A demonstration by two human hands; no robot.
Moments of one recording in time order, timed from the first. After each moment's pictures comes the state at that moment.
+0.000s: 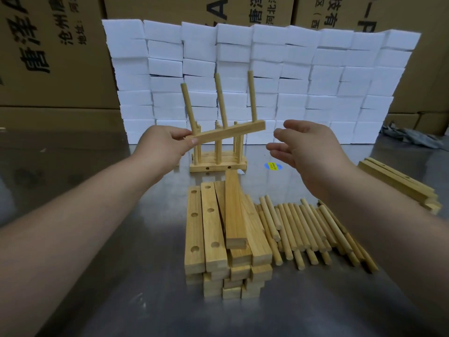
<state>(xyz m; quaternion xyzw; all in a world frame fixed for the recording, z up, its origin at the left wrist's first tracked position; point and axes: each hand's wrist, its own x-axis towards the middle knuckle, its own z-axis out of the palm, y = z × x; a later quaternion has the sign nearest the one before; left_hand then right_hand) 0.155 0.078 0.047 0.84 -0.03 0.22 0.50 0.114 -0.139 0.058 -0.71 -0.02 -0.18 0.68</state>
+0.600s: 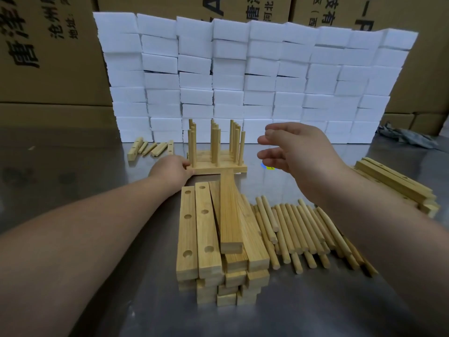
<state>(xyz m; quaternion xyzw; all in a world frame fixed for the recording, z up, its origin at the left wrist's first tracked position) 0.235 0.079 -0.023 0.96 0.00 0.15 0.23 0.110 -0.136 0.056 -0.72 -0.07 -0.16 0.68</state>
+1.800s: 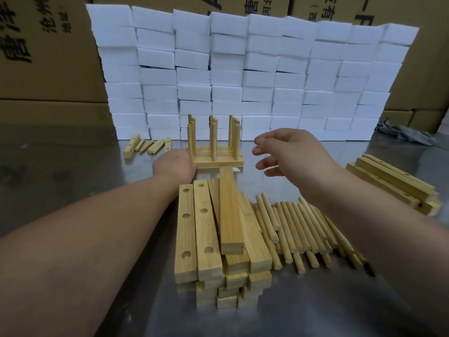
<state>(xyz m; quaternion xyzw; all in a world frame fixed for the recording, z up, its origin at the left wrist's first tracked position) 0.254 0.067 -0.028 0.97 0.00 0.23 0.06 0.111 -0.134 0.048 -0.80 -0.08 -0.14 0.58</state>
